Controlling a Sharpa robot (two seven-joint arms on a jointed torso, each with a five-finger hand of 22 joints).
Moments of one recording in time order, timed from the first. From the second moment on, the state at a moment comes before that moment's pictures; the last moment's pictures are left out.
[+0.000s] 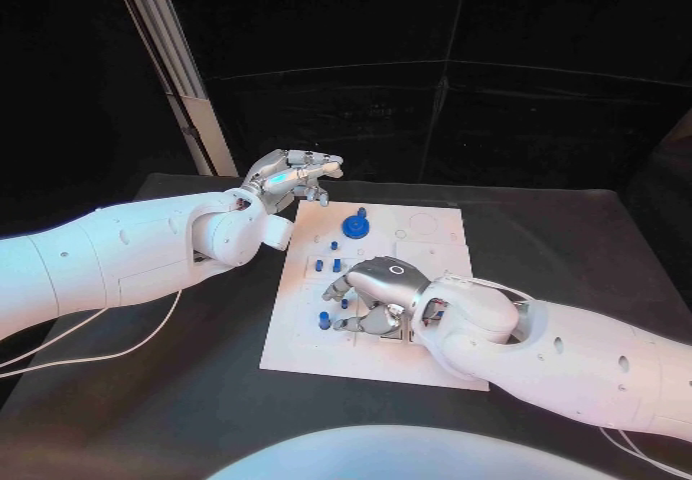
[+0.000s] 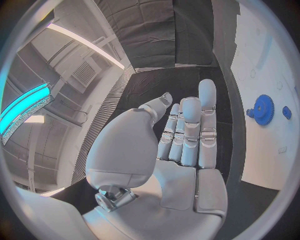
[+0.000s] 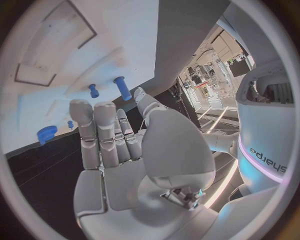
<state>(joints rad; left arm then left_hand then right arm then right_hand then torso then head) 1.26 -0.76 -0.17 1.32 0.08 -0.12 0.45 1.30 -0.08 0.40 -0.02 0.05 0.99 0.18 0.14 0.08 1.01 0.11 0.39 0.09 1.23 0.02 1.08 0.52 0.17 1.23 0.12 0.63 0.67 0.96 -0.63 0.01 1.69 -1.73 -0.26 -0.10 1.33 -0.10 0.25 0.07 0.05 0.88 0.19 0.08 0.07 0.97 0.12 0.17 0.08 1.43 0.03 0.98 0.70 0.13 1.20 0.13 1.13 0.83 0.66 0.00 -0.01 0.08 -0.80</state>
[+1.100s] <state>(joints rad) 1.26 -0.77 -0.19 1.32 0.09 -0.11 0.45 1.30 -0.08 0.40 -0.02 0.05 0.99 0.18 0.14 0.08 1.01 0.11 0.40 0.09 1.23 0.02 1.08 0.52 0.17 1.23 0.12 0.63 0.67 0.95 -1.07 0.05 1.88 -1.40 -0.30 -0.47 1.20 -0.05 -0.13 0.29 0.20 0.98 0.11 0.29 0.12 1.25 0.02 0.90 0.75 1.47 -0.05 1.31 1.10 0.10 1.38 0.06 1.38 1.21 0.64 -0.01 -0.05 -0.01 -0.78</state>
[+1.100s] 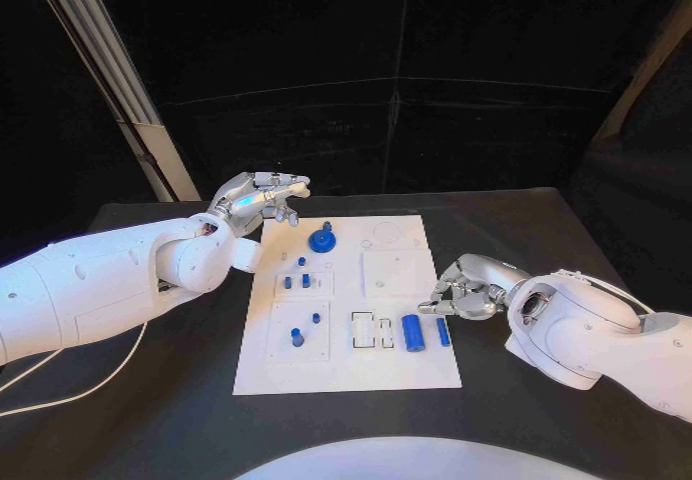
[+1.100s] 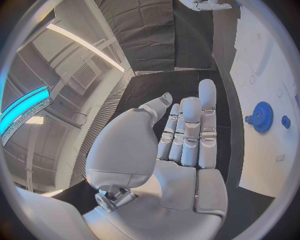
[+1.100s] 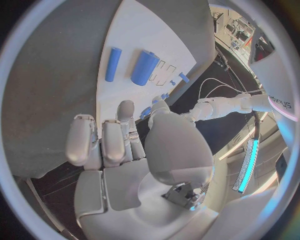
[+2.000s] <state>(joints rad) 1.25 -0.77 -0.19 1.32 0.09 -0.11 0.45 1.30 -0.08 0.40 -0.02 0.05 0.99 0.18 0.14 0.08 1.01 0.11 0.40 0.09 1.23 0.02 1.08 0.52 0.17 1.23 0.12 0.63 0.67 0.90 -0.98 0.05 1.85 -1.55 -0.17 -0.55 1.16 -0.04 -0.19 0.29 0.20 0.97 0.10 0.36 0.16 1.39 0.02 1.24 1.19 1.47 -0.04 1.42 1.29 0.07 1.42 0.06 1.44 1.31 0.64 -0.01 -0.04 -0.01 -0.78</state>
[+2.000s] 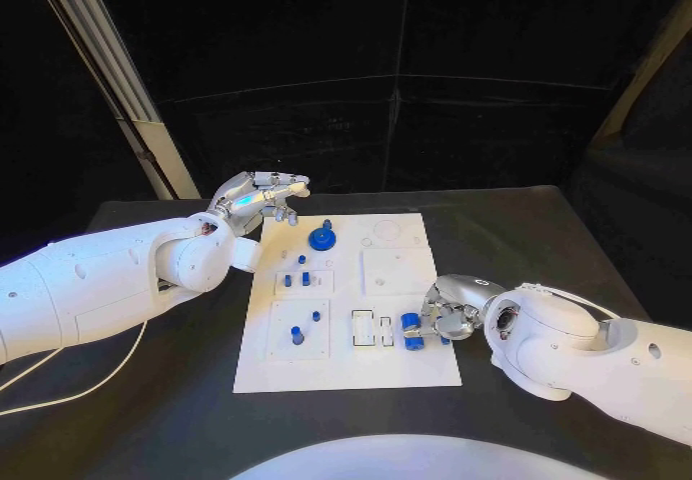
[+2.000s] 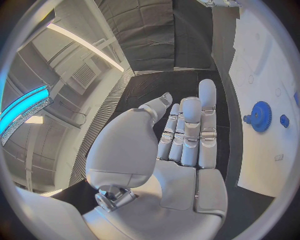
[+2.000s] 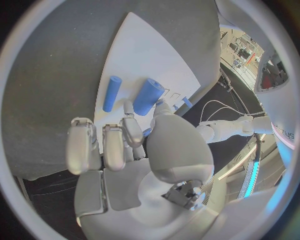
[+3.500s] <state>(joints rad) 1.25 -0.78 -0.19 1.32 0.09 -0.11 0.45 1.30 -0.08 0.40 -0.02 0.05 0.99 0.19 0.15 0.08 1.01 0.11 0.40 0.09 1.23 0.02 1.08 0.52 0.17 1.23 0.12 0.62 0.67 0.89 -0.94 0.05 1.90 -1.47 -0.35 -0.52 1.31 0.05 -0.22 0.29 0.46 0.97 0.10 0.38 0.19 1.40 0.01 1.26 1.26 1.47 -0.05 1.44 1.31 0.07 1.44 0.06 1.46 1.31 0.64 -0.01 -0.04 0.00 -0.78</state>
